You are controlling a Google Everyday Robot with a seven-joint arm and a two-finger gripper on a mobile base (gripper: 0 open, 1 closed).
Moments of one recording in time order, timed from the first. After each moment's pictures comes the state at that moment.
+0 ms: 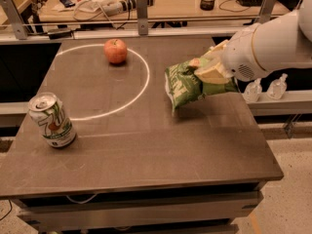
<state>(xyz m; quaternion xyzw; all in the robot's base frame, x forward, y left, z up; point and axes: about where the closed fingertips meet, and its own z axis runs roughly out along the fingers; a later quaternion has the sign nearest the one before) 0.541 -0.123 0.938 -0.53 0.74 0.04 0.41</state>
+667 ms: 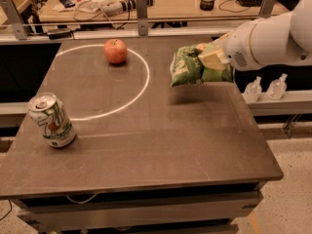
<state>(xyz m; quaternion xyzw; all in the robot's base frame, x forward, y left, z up) 0.591 -0.141 0.946 -0.41 0.78 0.04 0.47</state>
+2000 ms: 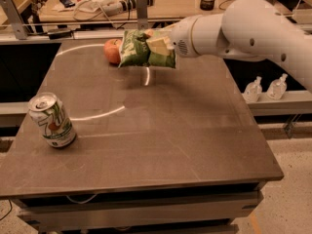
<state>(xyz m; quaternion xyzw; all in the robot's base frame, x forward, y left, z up) 0.668 -0.014 0.945 -0.41 0.72 0.17 0.54</state>
